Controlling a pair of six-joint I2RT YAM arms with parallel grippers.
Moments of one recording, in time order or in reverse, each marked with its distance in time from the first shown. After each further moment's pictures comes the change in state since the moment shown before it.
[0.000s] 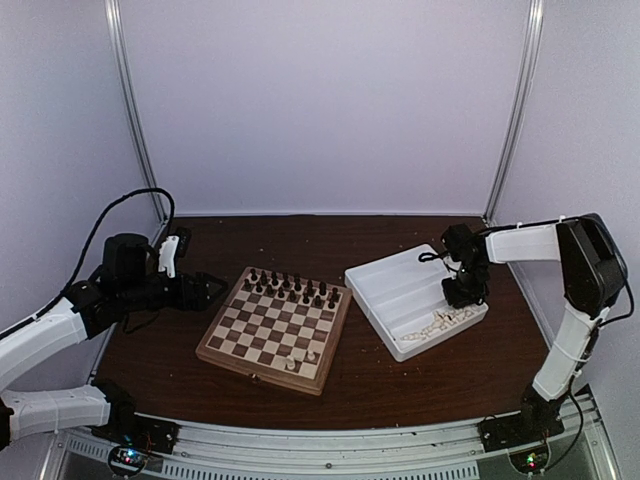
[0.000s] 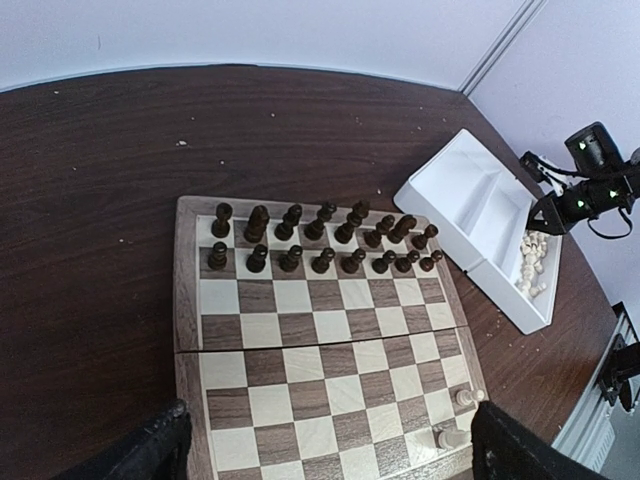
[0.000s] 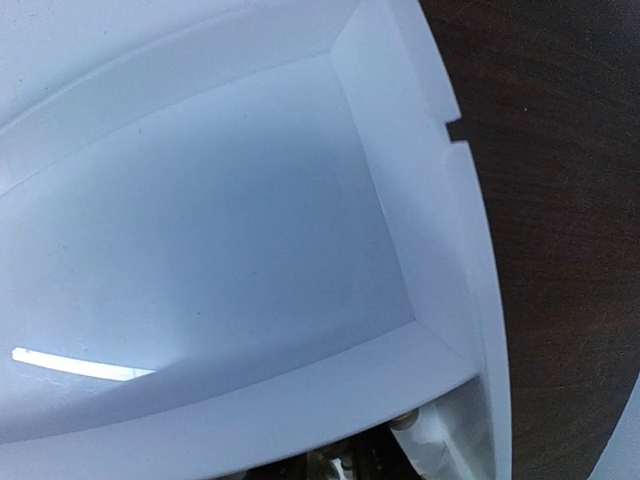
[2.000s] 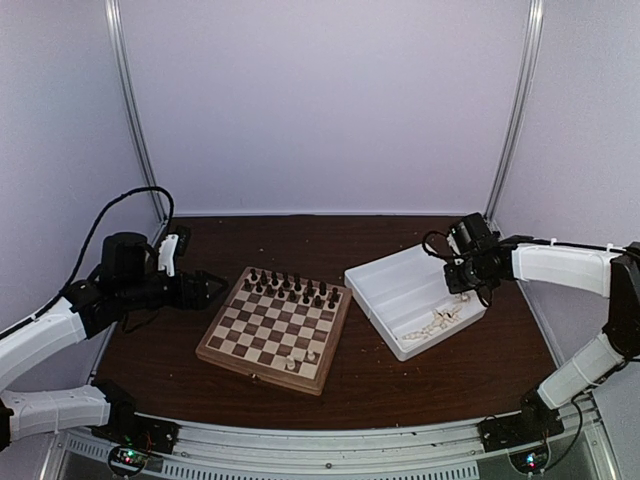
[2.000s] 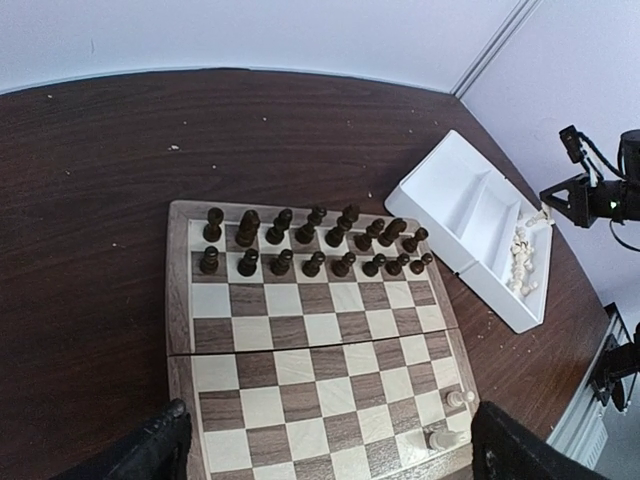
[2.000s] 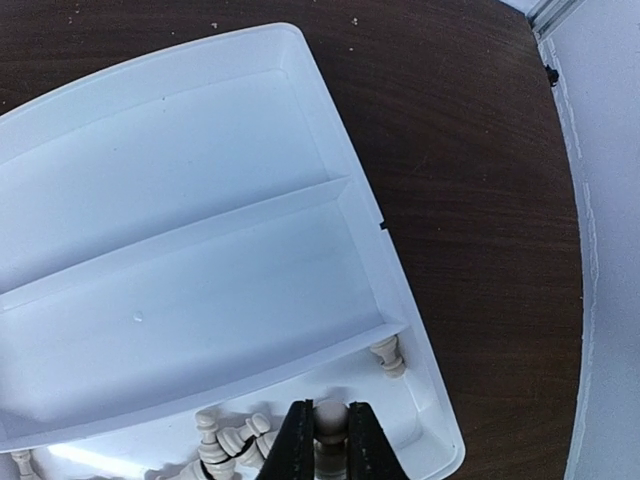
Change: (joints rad) left arm 0.000 -0.005 0.007 -0.001 0.015 -0.007; right arm 0.119 -0.320 -0.148 0.190 0.134 -0.013
